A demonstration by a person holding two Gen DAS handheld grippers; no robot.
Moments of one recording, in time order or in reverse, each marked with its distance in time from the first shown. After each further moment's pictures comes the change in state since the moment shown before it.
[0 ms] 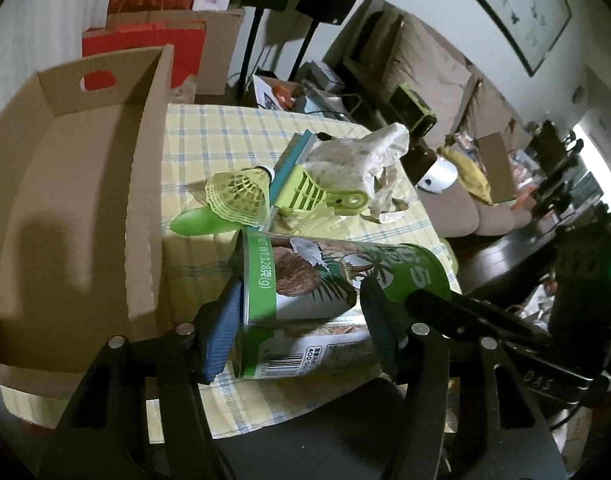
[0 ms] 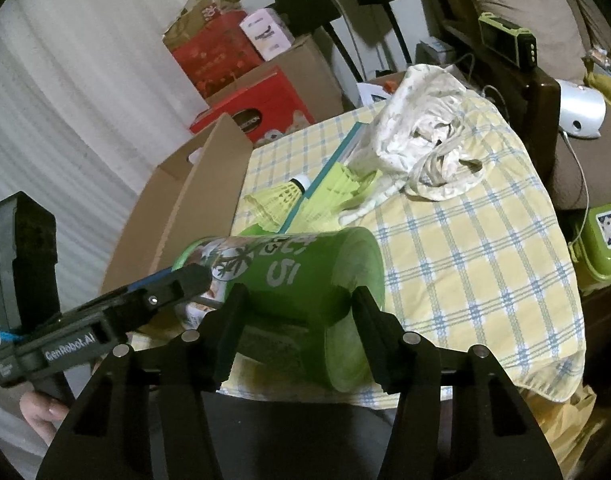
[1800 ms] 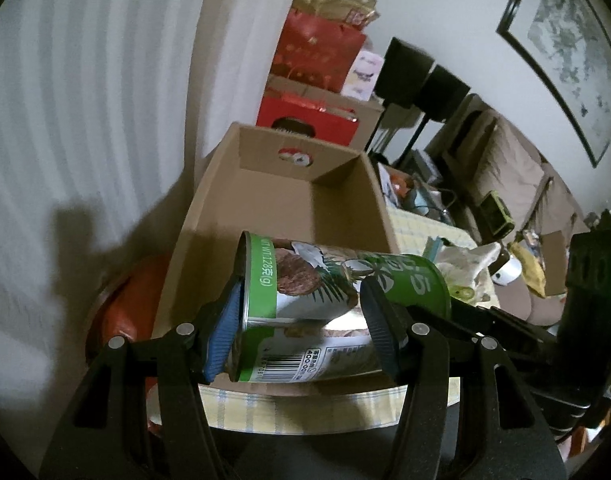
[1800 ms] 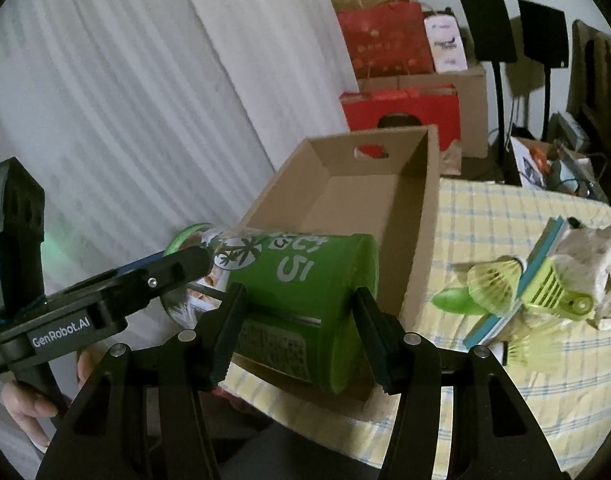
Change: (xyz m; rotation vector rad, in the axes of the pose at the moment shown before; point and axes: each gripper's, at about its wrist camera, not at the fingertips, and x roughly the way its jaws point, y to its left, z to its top) left arm -0.147 0.148 0.003 -0.223 -0.236 0.247; right arm 0.063 0.220 0.011 -0.416 0.078 0.226
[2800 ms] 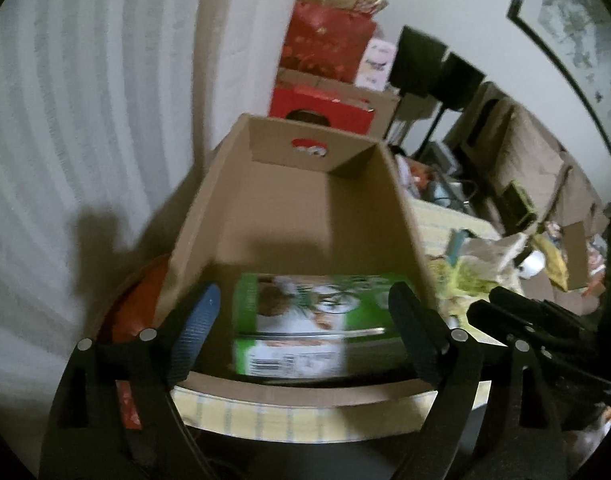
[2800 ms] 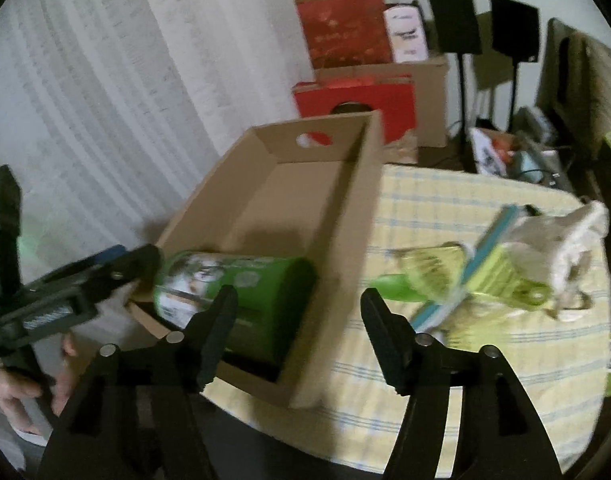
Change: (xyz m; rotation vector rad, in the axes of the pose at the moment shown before) left arm 0.019 -0.014 -0.010 0.034 -0.003 0.063; right arm -0.016 -0.046 -0.005 -0.004 0.027 -0.151
